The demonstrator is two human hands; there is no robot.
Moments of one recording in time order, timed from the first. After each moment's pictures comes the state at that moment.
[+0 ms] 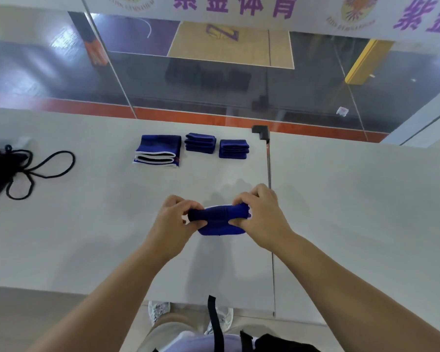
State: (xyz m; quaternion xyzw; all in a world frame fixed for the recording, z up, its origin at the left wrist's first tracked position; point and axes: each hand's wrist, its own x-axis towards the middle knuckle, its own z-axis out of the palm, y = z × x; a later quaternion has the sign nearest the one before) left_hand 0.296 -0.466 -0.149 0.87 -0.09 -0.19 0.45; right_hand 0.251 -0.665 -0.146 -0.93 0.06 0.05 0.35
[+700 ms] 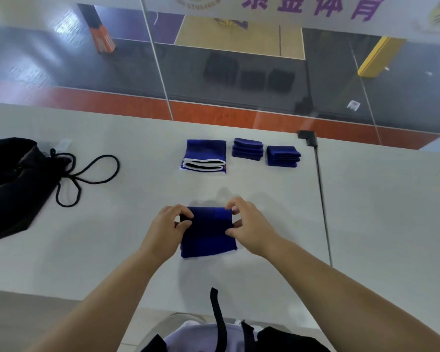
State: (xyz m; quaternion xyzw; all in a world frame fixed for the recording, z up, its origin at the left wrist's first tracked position) left_hand 0.367 -0.338 -0.172 0.88 -0.02 -0.22 0.42; right_hand 0.326 -0.538 -0.175 -0.87 0.10 0.20 0.45
